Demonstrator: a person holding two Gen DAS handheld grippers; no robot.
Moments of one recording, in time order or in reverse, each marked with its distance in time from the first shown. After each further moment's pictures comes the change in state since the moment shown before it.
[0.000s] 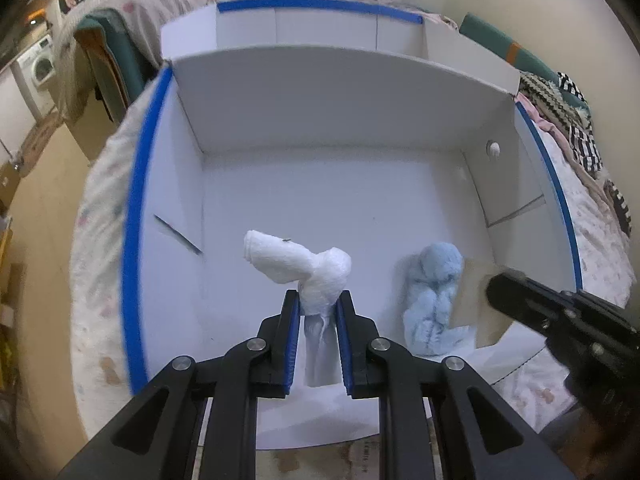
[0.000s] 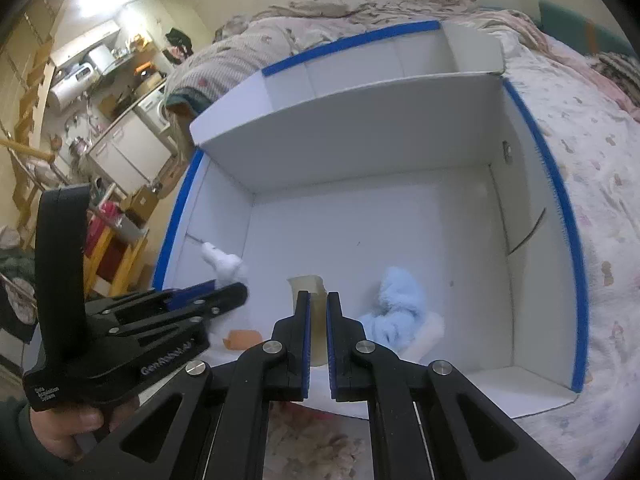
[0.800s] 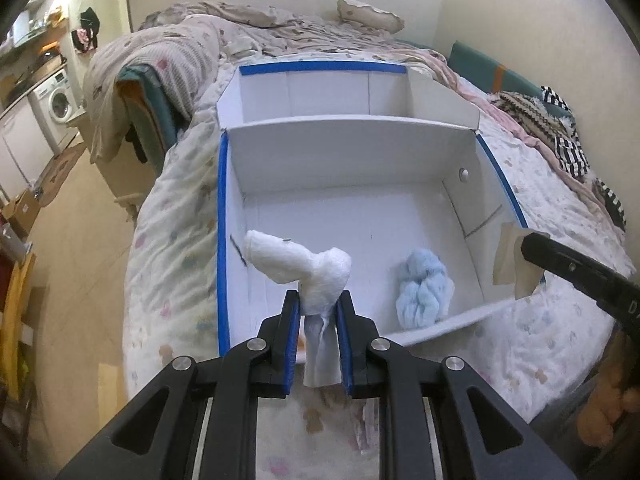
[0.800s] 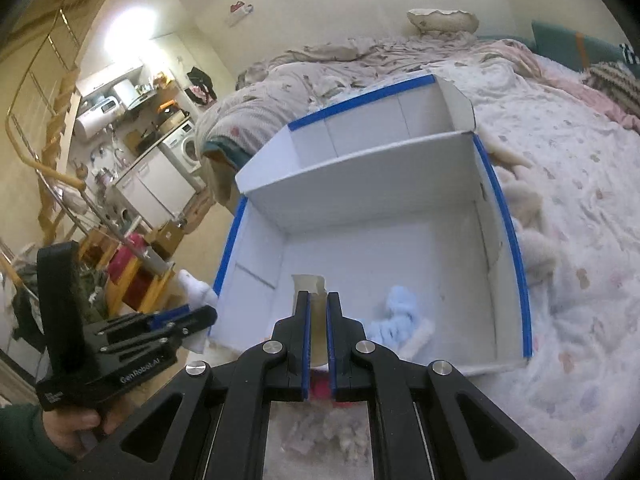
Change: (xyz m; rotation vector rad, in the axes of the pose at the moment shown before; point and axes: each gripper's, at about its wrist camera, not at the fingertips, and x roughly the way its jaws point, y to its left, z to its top) left arm -0.092 0.006 -0.020 0.044 -0.153 0.048; right arm -0.079 -0.001 -0.008 0.012 -0.154 0.083
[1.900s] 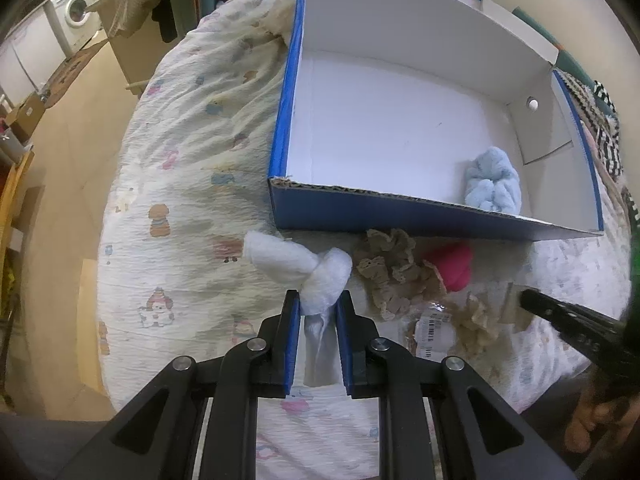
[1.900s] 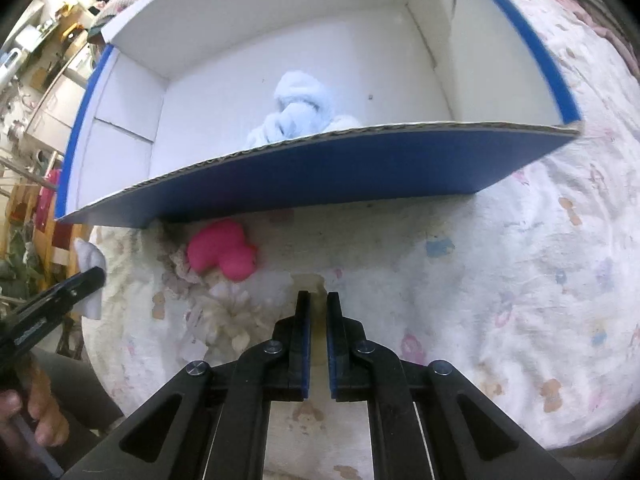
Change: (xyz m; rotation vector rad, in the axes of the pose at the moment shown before) left arm 0.054 0.046 -0.085 -0.185 0.296 0.020; right arm 0.094 -0.039 -0.099 0.120 0.463 -0.269
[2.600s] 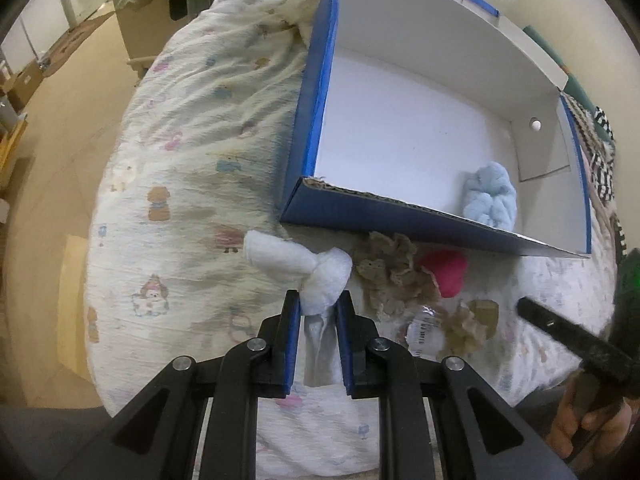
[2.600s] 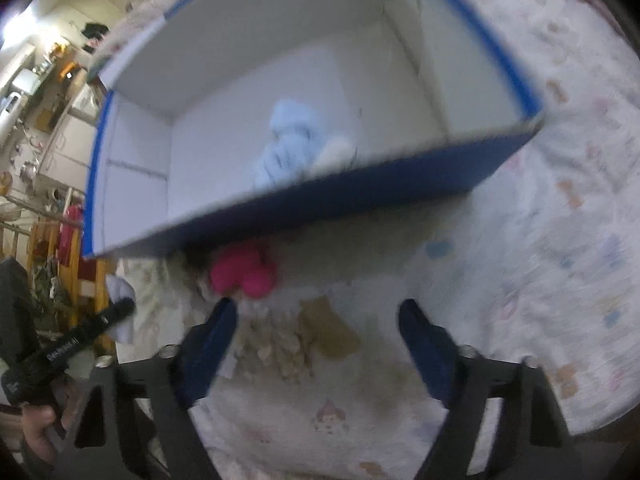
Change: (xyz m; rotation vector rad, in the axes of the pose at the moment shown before) left arm 0.002 0.013 -0.003 -0.080 0.029 -0.072; right arm -0.018 -0.021 0.008 0.112 -0.036 0.099
